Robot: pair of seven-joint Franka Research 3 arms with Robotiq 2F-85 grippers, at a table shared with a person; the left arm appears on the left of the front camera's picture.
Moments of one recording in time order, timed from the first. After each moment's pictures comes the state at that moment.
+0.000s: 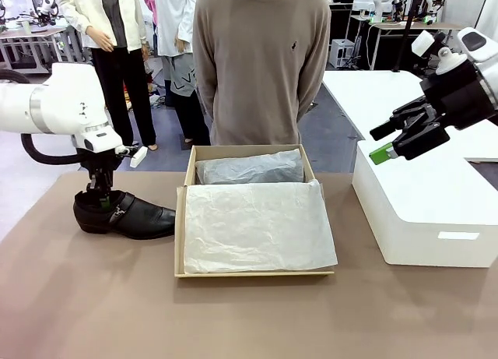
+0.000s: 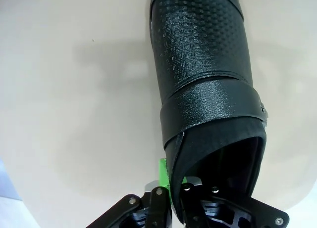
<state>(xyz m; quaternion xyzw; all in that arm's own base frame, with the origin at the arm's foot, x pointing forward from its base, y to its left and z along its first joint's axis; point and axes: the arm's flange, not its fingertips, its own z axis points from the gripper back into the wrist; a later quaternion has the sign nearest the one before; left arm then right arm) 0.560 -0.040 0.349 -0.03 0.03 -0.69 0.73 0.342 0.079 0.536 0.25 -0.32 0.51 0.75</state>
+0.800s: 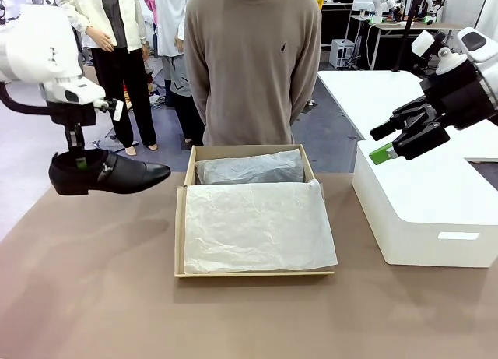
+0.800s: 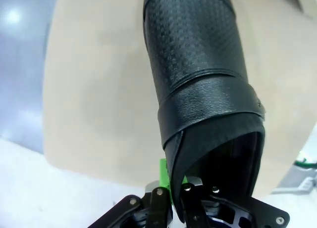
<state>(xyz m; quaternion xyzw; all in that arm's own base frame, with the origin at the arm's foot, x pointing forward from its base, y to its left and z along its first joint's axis) 0.570 -0.004 0.461 0.01 0.03 -0.54 0.84 0.342 0.079 0.536 0.25 -0.32 0.51 0.75</state>
